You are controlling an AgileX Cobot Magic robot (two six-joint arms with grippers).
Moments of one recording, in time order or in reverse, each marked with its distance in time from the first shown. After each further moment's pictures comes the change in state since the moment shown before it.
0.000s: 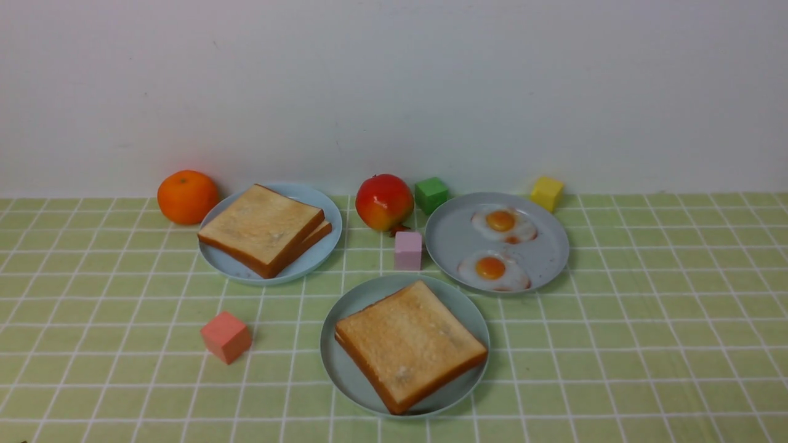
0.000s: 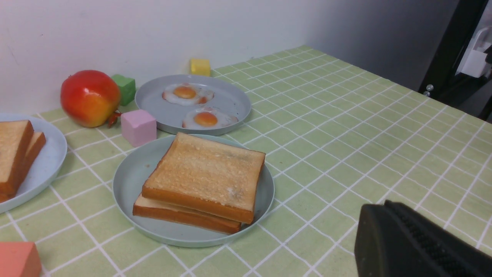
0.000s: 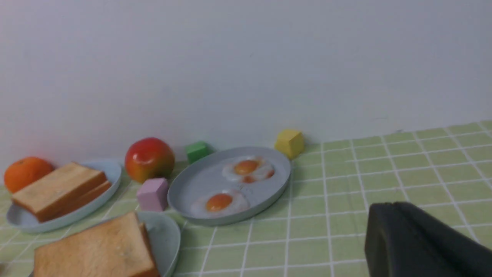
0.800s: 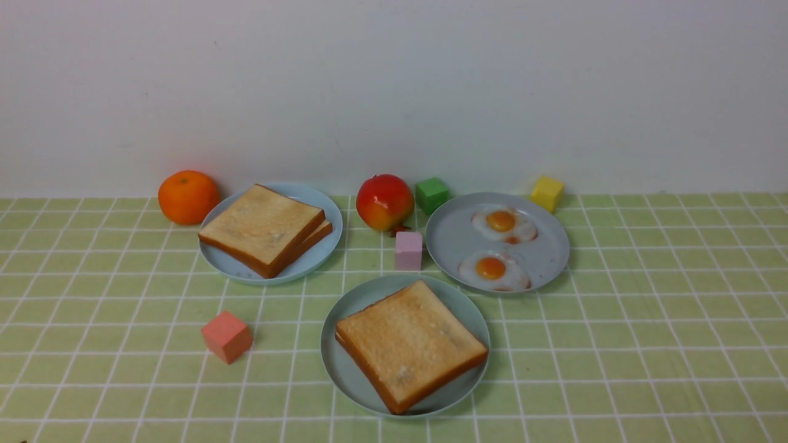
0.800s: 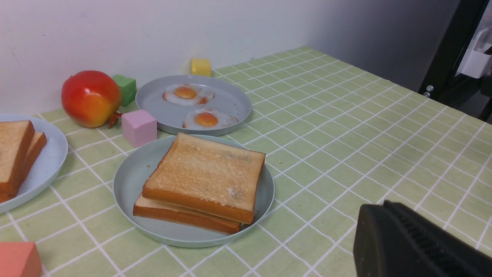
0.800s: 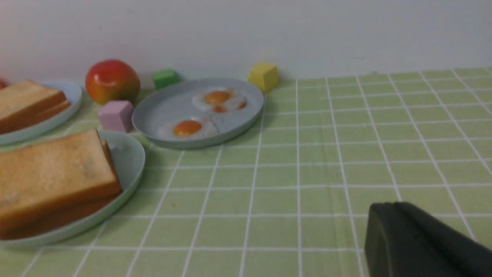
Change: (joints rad) right arm -0.032 -0.019 0.000 0.369 0.241 -0.485; left arm 0.000 0.000 0.000 0.000 0.000 0.000
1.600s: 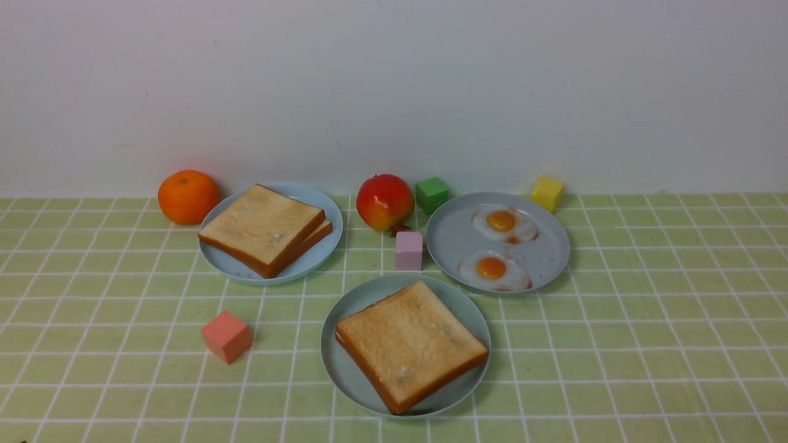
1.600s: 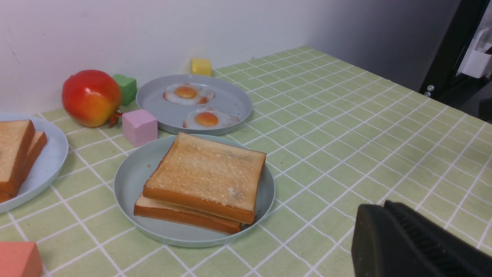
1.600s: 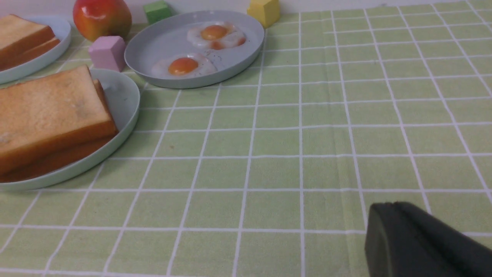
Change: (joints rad) right arm 0.000 0.000 -0.007 0.022 0.116 -0.015; left arm 0.000 0.000 0.000 0.000 0.000 0.000
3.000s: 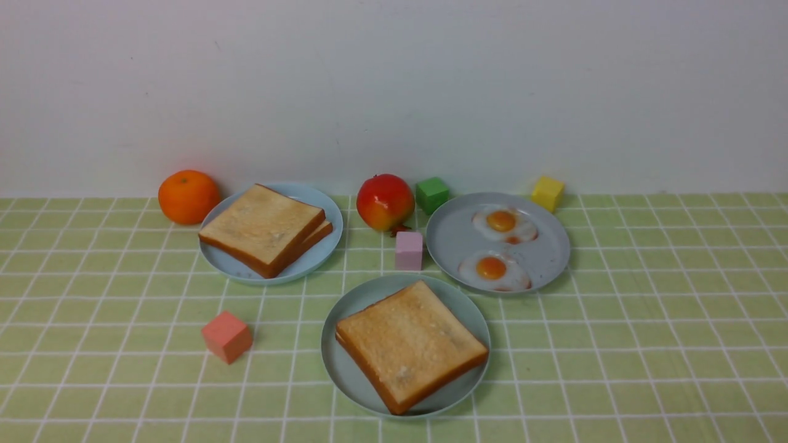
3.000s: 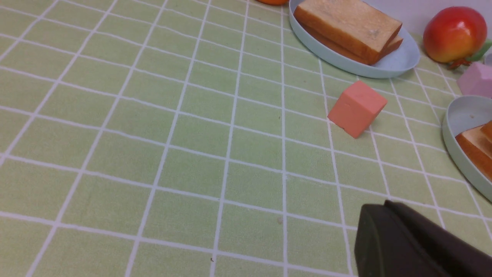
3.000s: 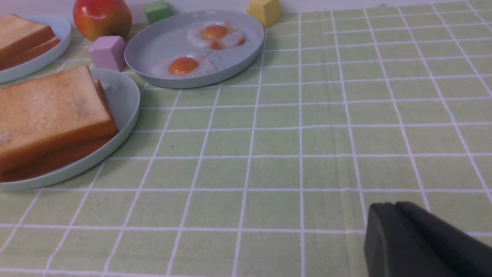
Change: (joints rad) right arm 0.000 -0.001 0.000 0.001 0.002 0.000; left arm 0.799 -0.383 0.162 0.002 0.434 -0.179
